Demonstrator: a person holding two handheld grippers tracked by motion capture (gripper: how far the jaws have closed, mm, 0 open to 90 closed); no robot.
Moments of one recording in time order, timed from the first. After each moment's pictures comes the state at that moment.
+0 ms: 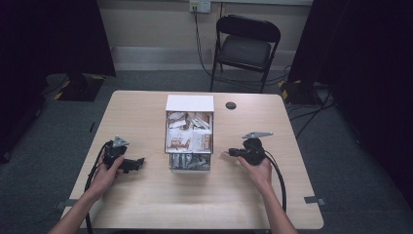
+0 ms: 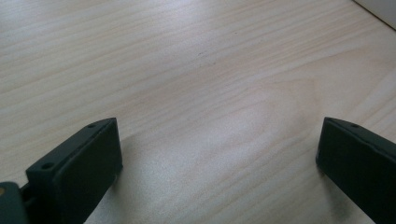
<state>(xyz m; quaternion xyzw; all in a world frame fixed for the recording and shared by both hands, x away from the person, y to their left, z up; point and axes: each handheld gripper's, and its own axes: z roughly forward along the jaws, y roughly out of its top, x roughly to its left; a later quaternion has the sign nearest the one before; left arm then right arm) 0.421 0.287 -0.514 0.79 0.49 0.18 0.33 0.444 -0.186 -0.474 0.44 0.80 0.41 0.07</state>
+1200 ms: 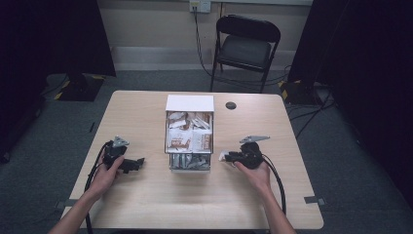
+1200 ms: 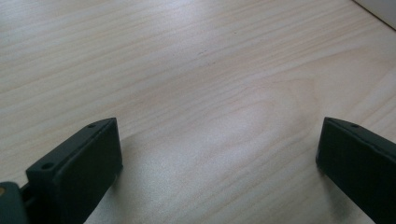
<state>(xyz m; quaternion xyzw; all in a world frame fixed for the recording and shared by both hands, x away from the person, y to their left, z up) 0.421 0.287 -0.513 0.79 0.49 0.18 0.33 0.437 -0.181 -0.482 0.42 0.81 0.40 0.06</state>
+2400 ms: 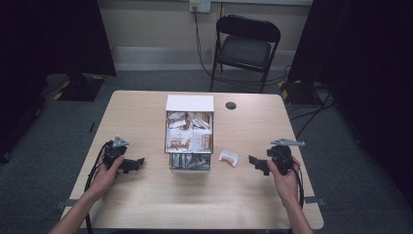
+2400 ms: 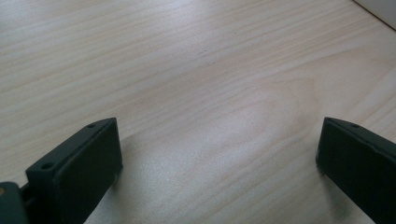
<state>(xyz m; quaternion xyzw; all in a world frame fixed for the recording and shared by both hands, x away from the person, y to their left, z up) 0.421 0.287 -0.513 0.79 0.49 0.18 0.33 0.400 -0.253 -0.445 0.52 0.75 0.38 0.15</state>
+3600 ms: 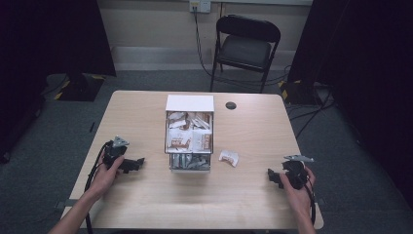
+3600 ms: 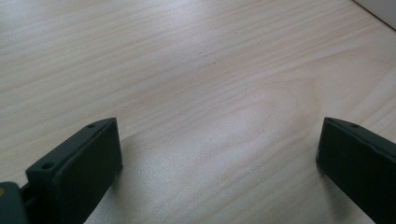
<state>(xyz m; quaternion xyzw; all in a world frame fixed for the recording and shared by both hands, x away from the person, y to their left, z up) 0.421 0.287 -0.513 0.79 0.49 0.18 0.33 0.378 -0.298 -0.494 0.60 0.72 0.26 0.23</state>
